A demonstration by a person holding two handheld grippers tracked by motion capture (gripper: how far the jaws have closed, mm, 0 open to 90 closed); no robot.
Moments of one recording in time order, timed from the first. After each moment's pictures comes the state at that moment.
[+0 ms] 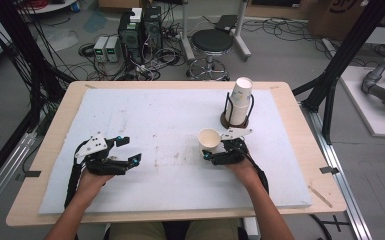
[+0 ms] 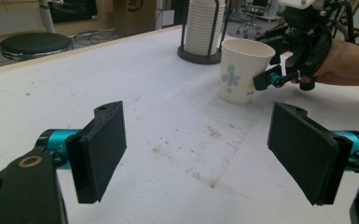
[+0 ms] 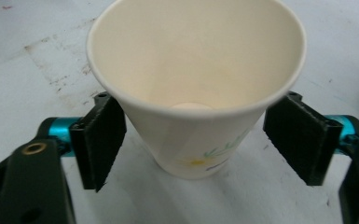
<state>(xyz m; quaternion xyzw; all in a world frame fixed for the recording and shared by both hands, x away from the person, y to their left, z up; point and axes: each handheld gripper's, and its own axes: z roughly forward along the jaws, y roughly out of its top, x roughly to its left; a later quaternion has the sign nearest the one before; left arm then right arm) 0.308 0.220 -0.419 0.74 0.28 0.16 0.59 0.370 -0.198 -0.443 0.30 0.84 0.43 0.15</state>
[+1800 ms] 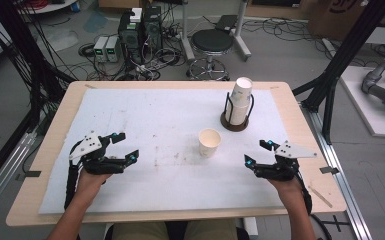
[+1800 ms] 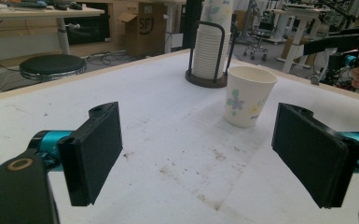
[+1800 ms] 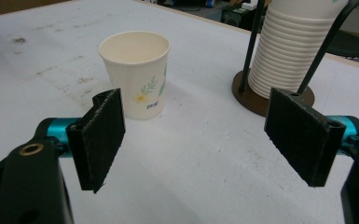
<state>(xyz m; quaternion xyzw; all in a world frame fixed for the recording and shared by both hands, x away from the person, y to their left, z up) 0.303 0.222 -0.412 0.70 0.29 0.19 0.62 0.292 -0.304 -0.403 0.34 0.76 0.49 0.24</state>
